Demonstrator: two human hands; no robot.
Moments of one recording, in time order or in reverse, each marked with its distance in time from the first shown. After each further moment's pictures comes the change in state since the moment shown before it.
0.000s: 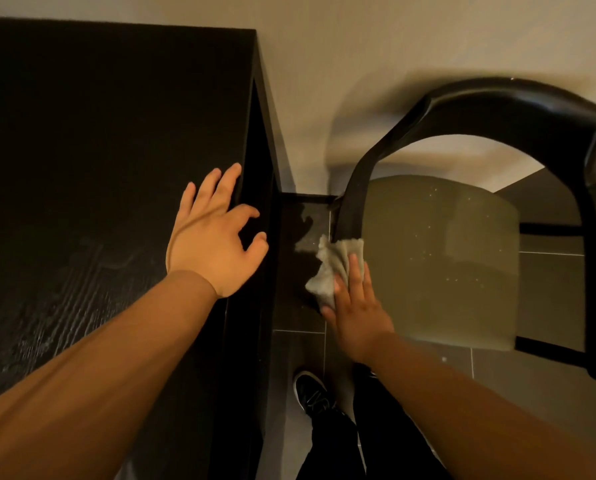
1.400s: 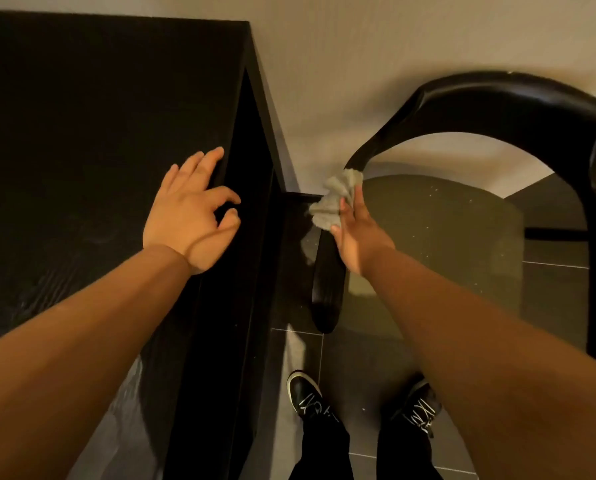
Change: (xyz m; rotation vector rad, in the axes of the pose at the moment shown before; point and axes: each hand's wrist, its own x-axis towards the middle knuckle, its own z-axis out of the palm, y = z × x) left_hand -0.001 0.002 0.003 0.004 0.064 -0.004; right_hand 0.092 0.033 -0.091 0.100 0.031 0.067
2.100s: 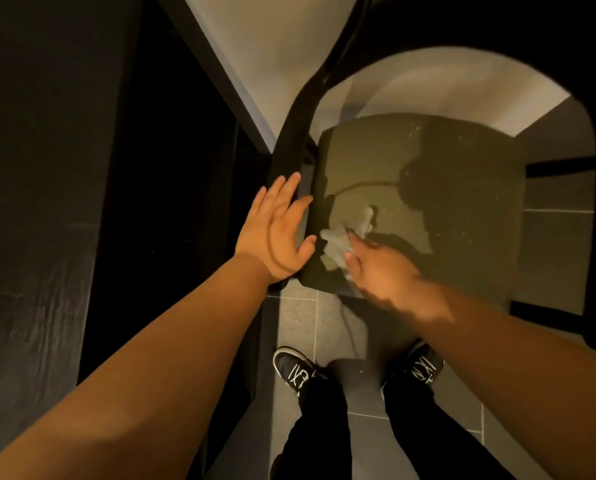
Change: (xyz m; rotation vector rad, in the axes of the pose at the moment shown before) left_hand -0.010 0.160 0.186 0.128 -0.163 0.148; right_hand -0.103 0.129 0.055 -0.015 -0.130 -0.073
